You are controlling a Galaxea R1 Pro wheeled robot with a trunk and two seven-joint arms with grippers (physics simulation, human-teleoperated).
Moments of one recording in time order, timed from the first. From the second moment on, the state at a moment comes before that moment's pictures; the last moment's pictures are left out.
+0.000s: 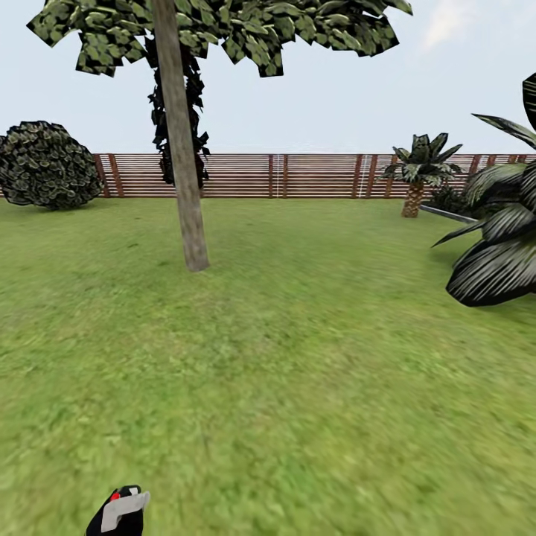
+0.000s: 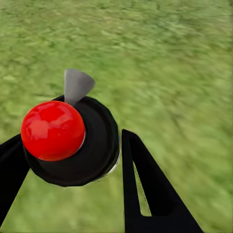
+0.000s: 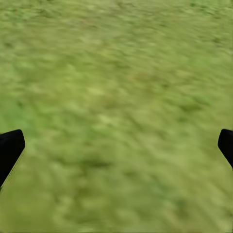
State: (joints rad) left arm -0.20 0.06 0.21 -0.47 -0.04 -0.51 0.04; right arm -0.21 -0.08 -0.11 -0.04 -0.05 -0.89 0.00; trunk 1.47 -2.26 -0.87
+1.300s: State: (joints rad) left arm -0.20 0.06 0.21 -0.47 -0.04 -0.51 0.04; right arm -0.21 -0.08 -0.11 -0.04 -0.05 -0.89 0.00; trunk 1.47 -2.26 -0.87
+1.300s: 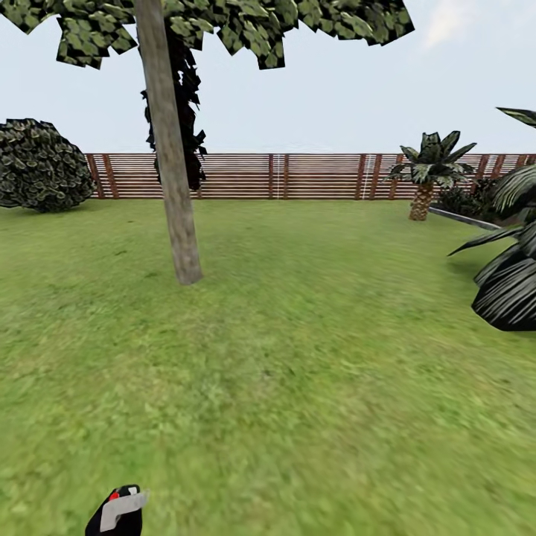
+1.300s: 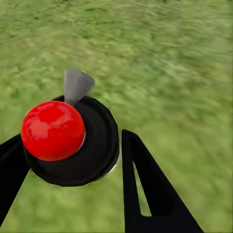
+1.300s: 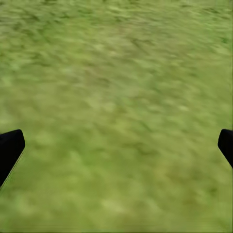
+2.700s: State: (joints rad) left arm -0.20 0.07 0.21 -0.47 -0.03 -0.51 0.03; right arm -0.21 -0.08 -0.11 -0.05 -0.06 -0.89 0.00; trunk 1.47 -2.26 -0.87
